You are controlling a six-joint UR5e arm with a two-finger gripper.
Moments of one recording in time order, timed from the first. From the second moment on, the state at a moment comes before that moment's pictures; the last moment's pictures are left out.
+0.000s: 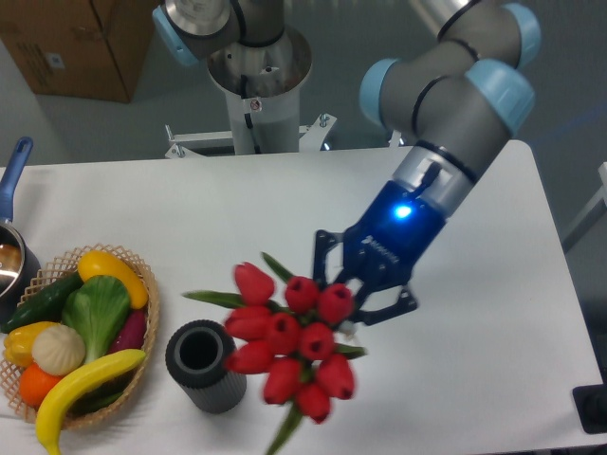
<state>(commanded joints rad) 2.55 -2.00 -1.44 -0.76 0.35 0.97</state>
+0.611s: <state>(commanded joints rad) 2.45 -1.99 -1.43 -0.76 0.22 0.96</state>
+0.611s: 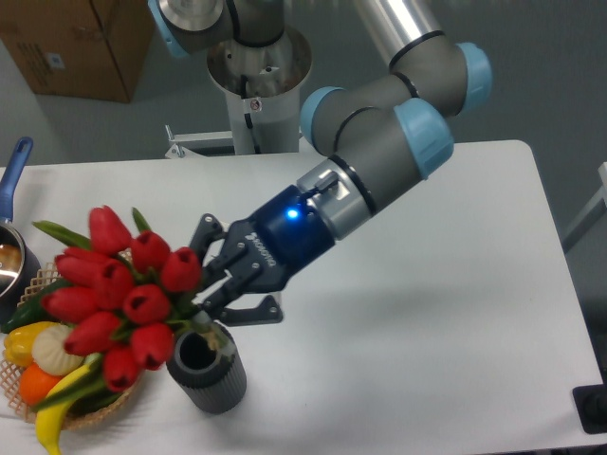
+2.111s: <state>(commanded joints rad) 2.44 -2.05 -1.72 -0.73 0.23 1.38</state>
